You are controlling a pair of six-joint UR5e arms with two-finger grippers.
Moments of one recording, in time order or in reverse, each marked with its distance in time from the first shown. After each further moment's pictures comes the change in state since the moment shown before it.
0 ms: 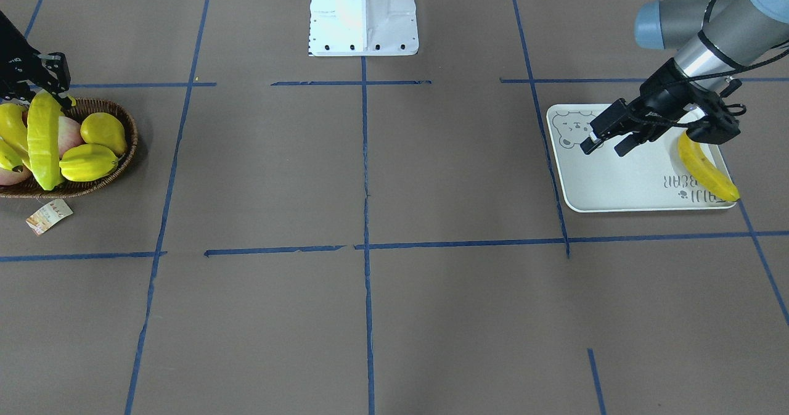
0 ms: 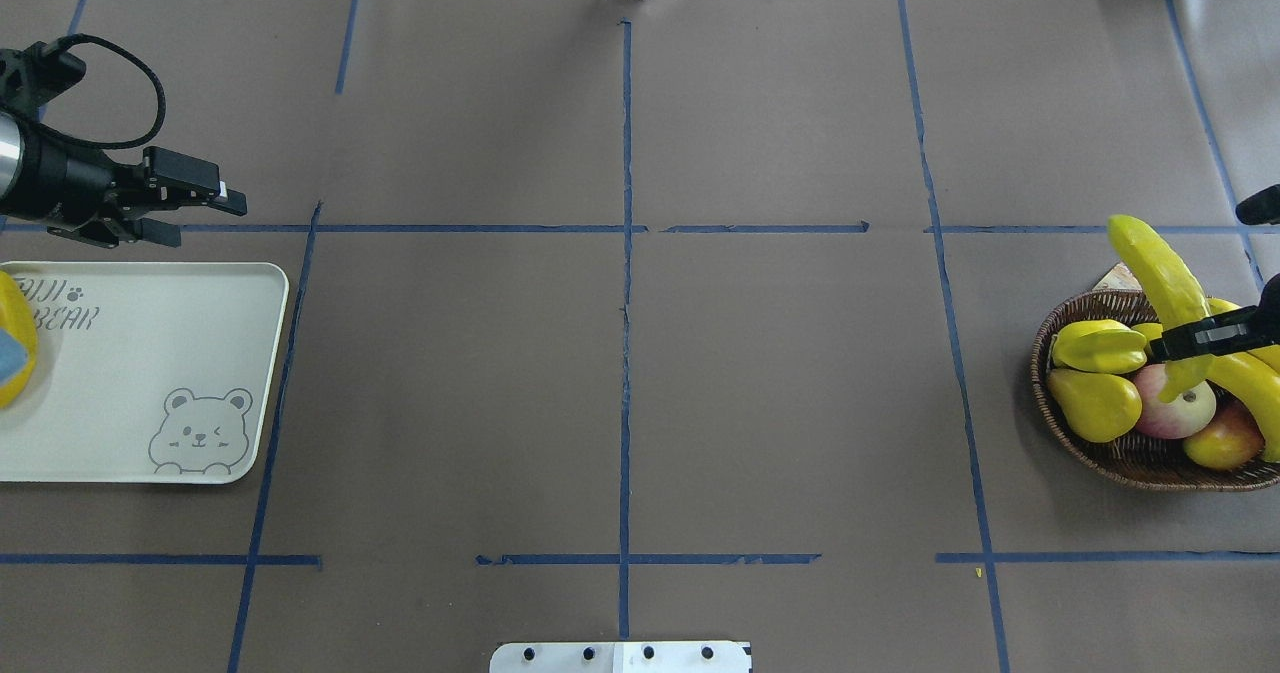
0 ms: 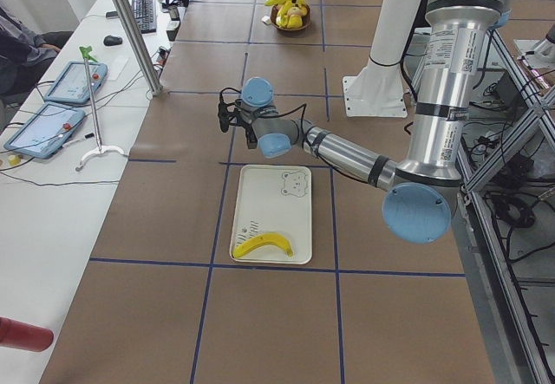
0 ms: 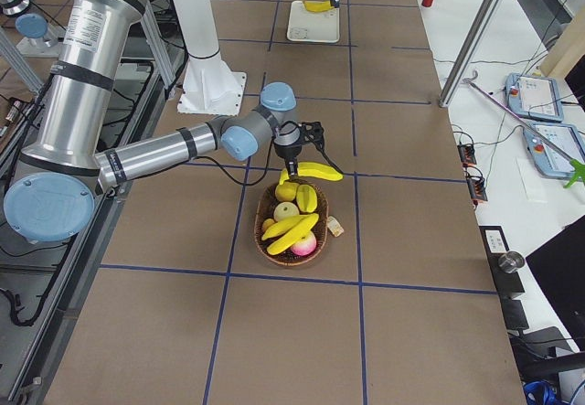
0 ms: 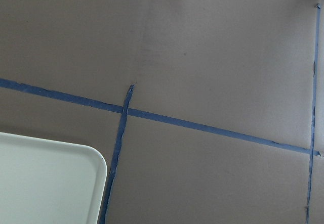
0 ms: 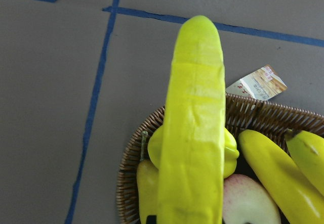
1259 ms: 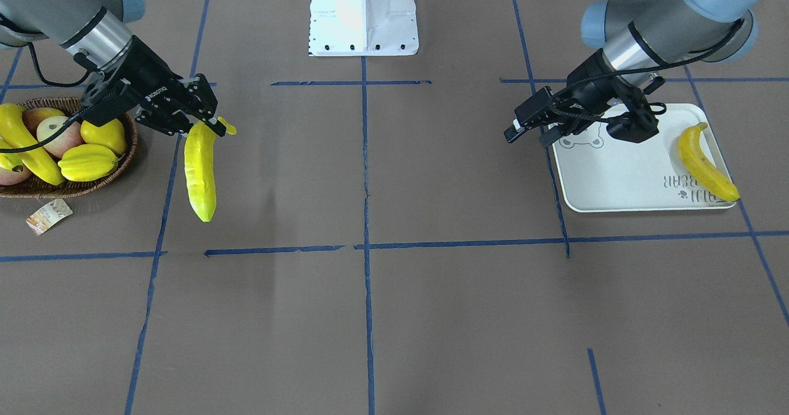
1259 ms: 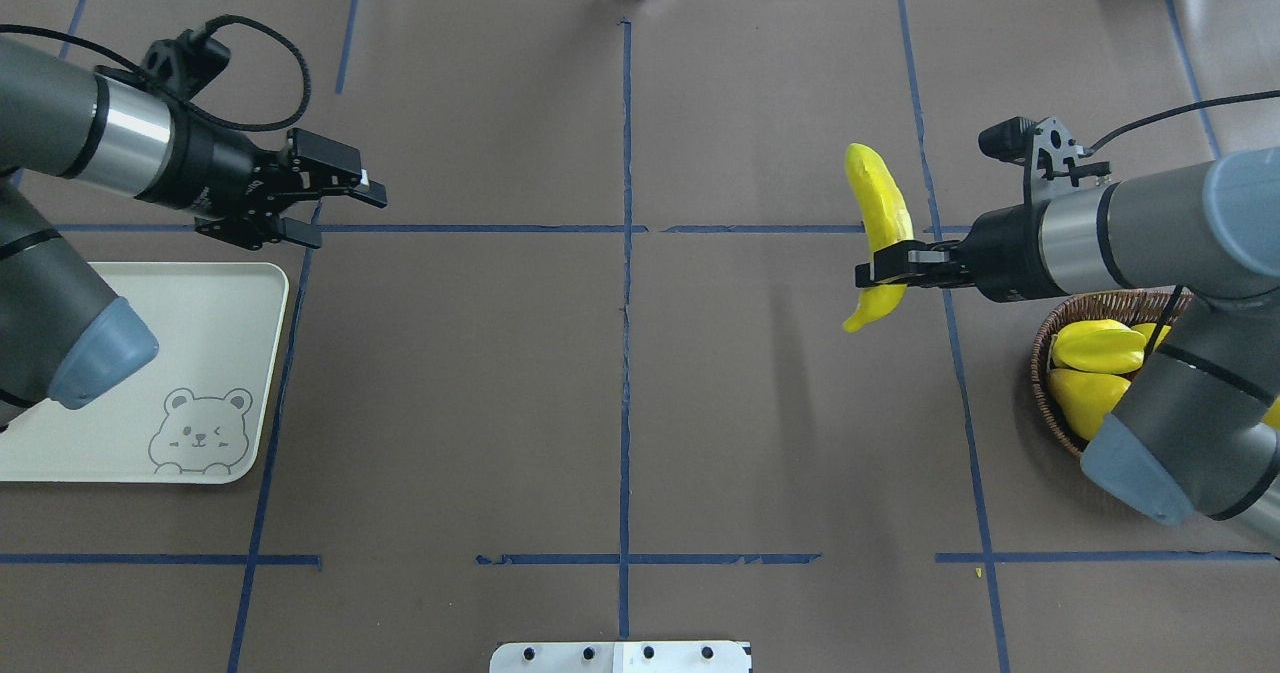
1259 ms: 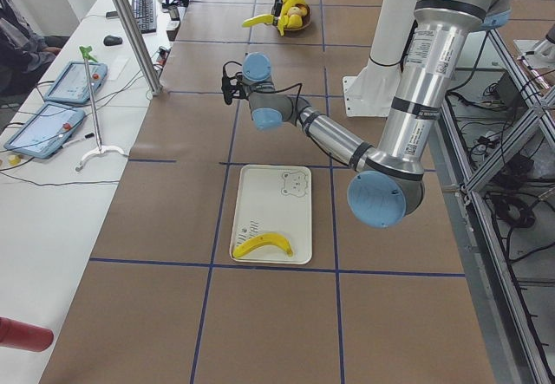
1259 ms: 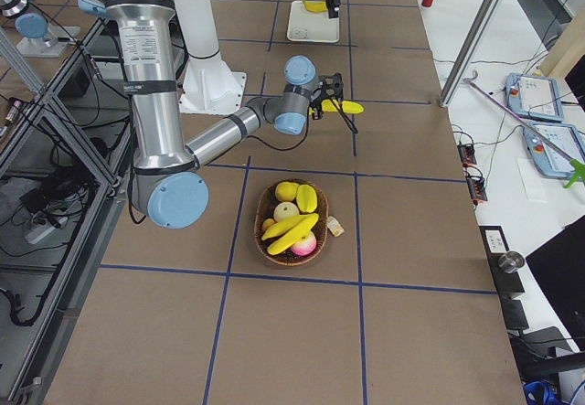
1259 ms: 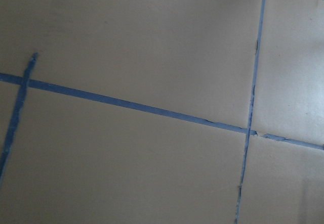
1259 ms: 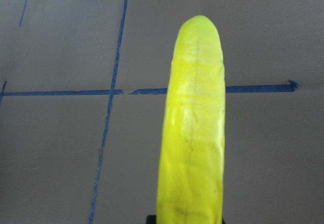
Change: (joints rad) left arm 0.125 -0.209 0.010 0.000 -0.002 -0.239; right arm -0.236 0.403 -0.244 0.467 -0.111 0.588
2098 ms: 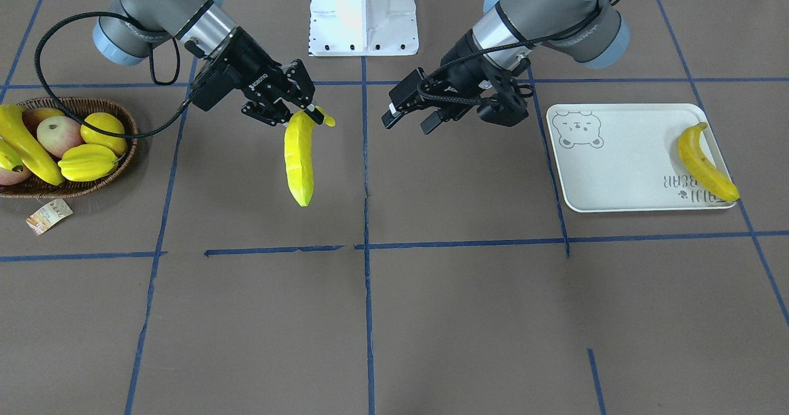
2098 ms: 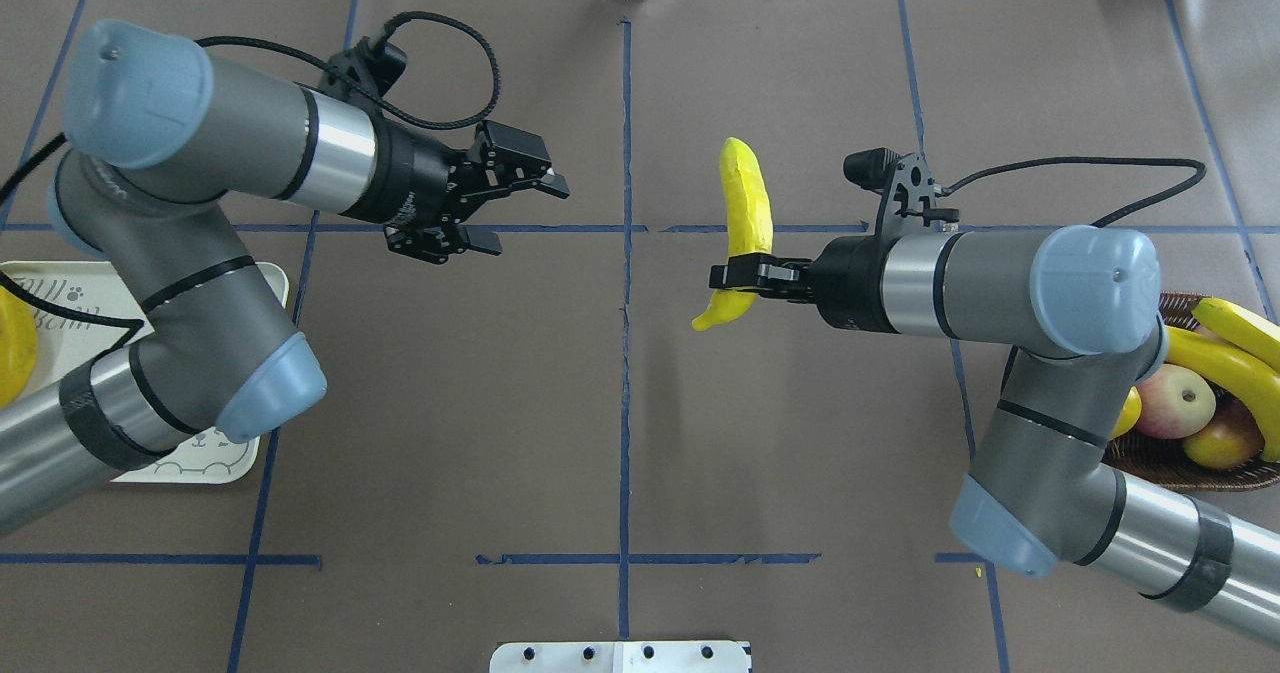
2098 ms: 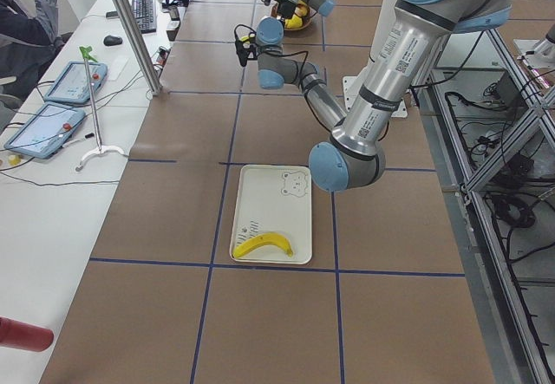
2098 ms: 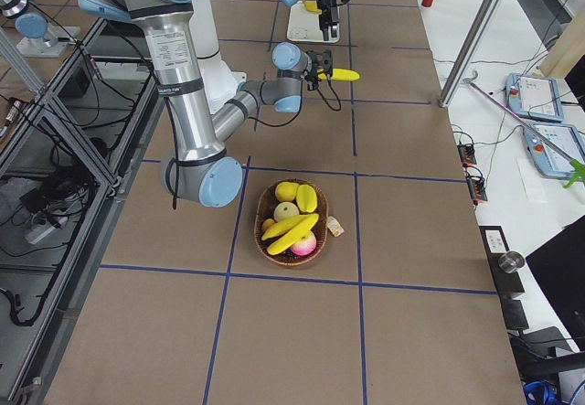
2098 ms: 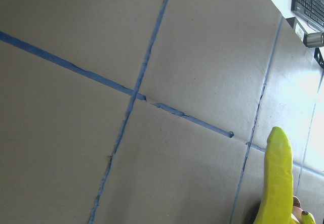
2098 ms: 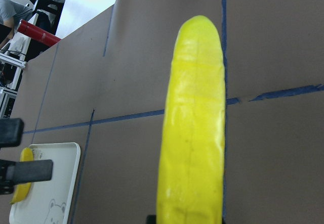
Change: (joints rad) left arm 0.201 -0.259 0.060 0.007 0.260 -0.235; right arm -0.208 0.197 -0.061 0.090 -0.287 0.182
